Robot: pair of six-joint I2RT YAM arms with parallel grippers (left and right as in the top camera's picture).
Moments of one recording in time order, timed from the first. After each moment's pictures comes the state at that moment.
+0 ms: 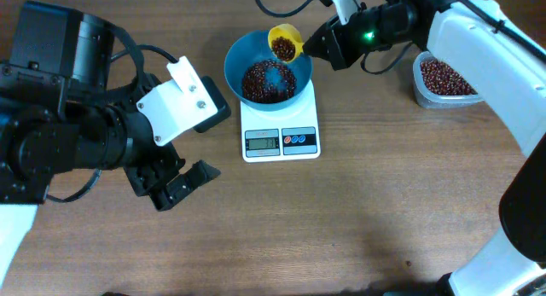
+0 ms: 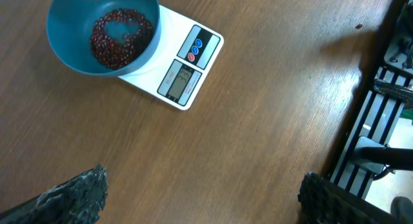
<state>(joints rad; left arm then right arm) -0.28 1.17 1.43 -1.35 0.39 0.74 0.22 1.82 1.52 -0.68 -0.64 -0.32</state>
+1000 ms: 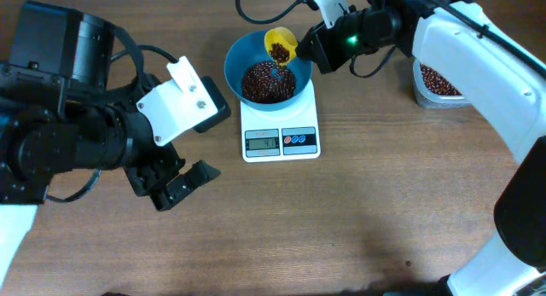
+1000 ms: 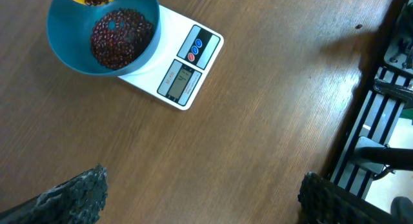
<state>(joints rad) -0.28 1.17 1.43 -1.35 0.39 0.74 0.29 1.82 1.52 -0.66 -0.50 -0.26</state>
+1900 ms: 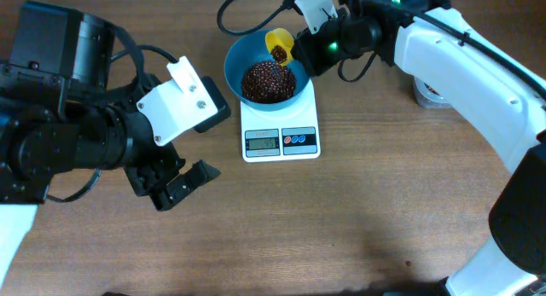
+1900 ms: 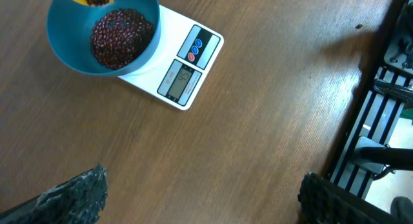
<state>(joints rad) -0.28 1.17 1.43 -1.35 0.39 0.74 0.37 1.82 1.52 -0.65 -0.31 -0.20</state>
